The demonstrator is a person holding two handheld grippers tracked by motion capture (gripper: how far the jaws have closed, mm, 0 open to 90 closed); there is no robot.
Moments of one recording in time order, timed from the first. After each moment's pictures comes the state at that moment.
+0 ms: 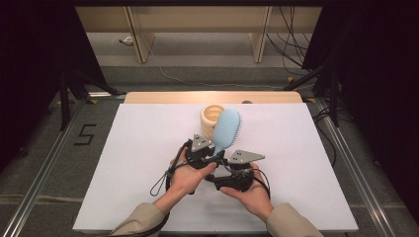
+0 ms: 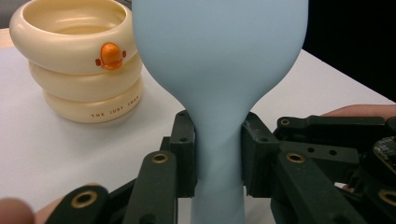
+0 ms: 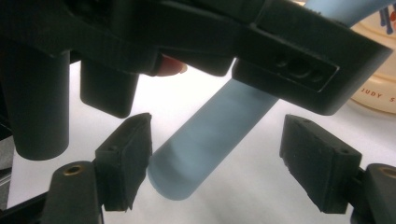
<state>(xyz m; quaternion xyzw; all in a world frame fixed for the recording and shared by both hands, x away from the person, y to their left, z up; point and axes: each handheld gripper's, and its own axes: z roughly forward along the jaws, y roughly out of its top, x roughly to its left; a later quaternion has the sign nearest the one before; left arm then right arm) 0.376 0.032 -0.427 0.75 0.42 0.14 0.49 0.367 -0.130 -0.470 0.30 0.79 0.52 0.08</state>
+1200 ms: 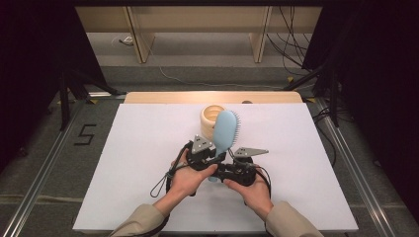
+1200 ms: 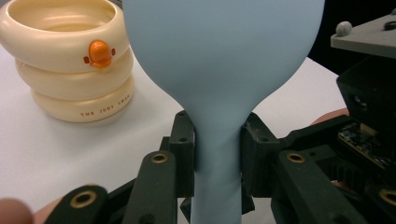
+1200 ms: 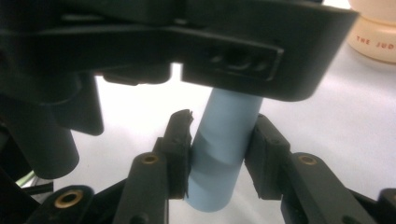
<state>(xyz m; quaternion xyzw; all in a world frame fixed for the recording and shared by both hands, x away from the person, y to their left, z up) 0.371 0.030 -0.428 0.75 0.41 0.14 0.50 0.376 -0.140 -0.472 0.36 0.77 0.52 -0.01</state>
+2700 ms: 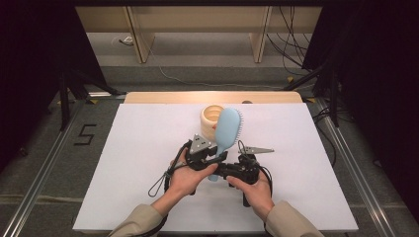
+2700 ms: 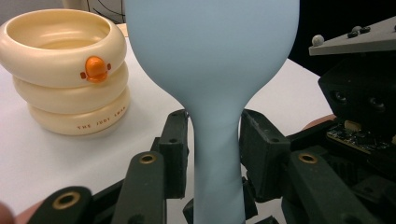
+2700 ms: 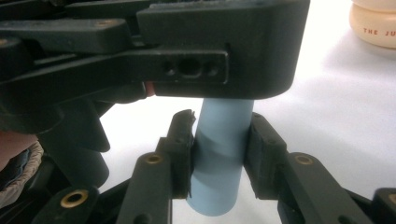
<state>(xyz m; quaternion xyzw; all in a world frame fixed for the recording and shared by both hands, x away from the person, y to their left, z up) 0.371 0.033 -0.424 0.75 0.40 0.14 0.51 0.378 -0.148 -0.471 0.39 0.73 0.55 -0.07</state>
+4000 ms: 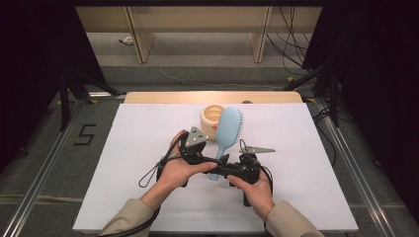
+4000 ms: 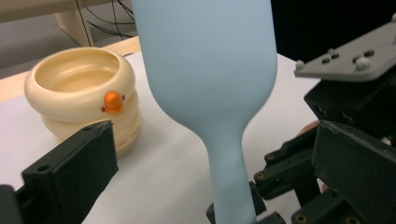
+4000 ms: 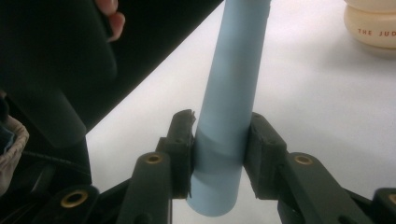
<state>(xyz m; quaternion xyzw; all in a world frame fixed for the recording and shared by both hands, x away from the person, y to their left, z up) 0.379 0.046 -0.392 0.77 0.35 0.16 0.50 0.379 -0.151 -0.471 0.40 0.73 0.56 -0.07</state>
